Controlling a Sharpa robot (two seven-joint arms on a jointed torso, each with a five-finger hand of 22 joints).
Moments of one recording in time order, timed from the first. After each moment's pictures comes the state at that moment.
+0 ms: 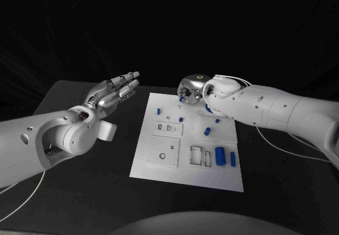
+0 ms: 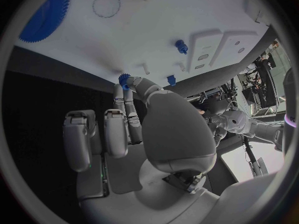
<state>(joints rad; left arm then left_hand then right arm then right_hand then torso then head) 1.34 -0.94 -0.22 1.65 -0.03 -0.26 0.46 1.50 0.22 -0.26 0.29 0.41 0.44 0.08 0.11 0.05 0.03 0.04 0.07 0.02 0.01 0.08 0.03 0.01 0.16 0.01 0.27 0.01 0.03 1.31 -0.42 -0.18 0.93 -1.53 -0.24 0.01 1.36 -0.08 0.37 -0.01 0.47 0.96 0.09 0.17 0.62 0.96 0.05 0.34 0.37 1.46 -0.04 1.47 1.22 0.01 1.47 0.07 1.52 1.31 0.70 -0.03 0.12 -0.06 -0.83</state>
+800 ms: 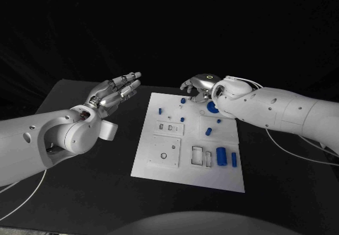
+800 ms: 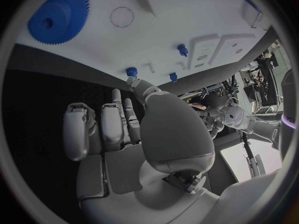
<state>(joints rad) 1.34 -0.94 -0.23 1.65 -0.03 -0.25 0.46 1.51 0.22 -0.26 0.28 0.42 0.46 0.08 0.12 0.05 0.03 0.04 0.07 0.02 0.01 0.08 0.03 0.01 0.16 0.01 0.27 0.01 0.03 1.32 -0.52 -0.19 1.01 -1.51 -0.32 0.02 1.37 -0.06 0.35 0.01 0.33 0.70 0.02 0.09 0.41 0.87 0.08 0.29 0.36 1.36 -0.01 1.40 1.03 0.05 1.39 0.11 1.42 1.31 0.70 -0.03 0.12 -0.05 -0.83</state>
